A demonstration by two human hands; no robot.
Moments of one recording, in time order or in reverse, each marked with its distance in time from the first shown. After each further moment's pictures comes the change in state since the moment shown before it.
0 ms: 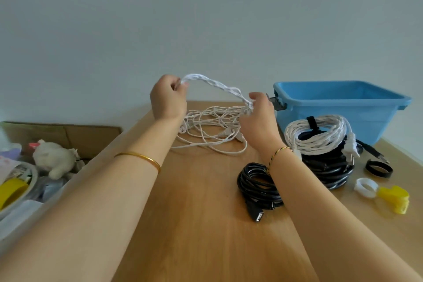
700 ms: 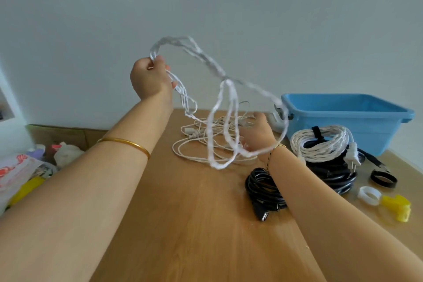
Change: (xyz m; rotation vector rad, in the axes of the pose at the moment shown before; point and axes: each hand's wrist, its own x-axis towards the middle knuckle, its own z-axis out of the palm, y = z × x) left_hand 0.021 0.052 -0.055 -0.503 0.272 -0.230; right_hand 0.008 0.004 0.014 0.144 -0.157 0.233
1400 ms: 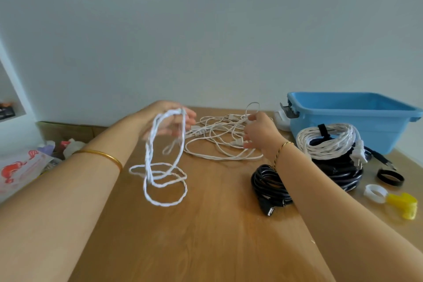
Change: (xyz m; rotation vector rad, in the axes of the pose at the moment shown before) left_hand 0.015 -0.040 -0.068 0.403 -0.980 -0.402; right_hand -0.004 -0.009 0.002 0.067 -0.115 0.083
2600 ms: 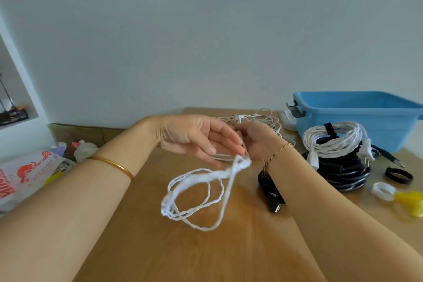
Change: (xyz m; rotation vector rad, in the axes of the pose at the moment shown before) left_hand -0.041 0.025 0.041 0.038 -0.729 -0.027; right_hand -0.011 -0.005 0.028 0.732 -0.300 0.314
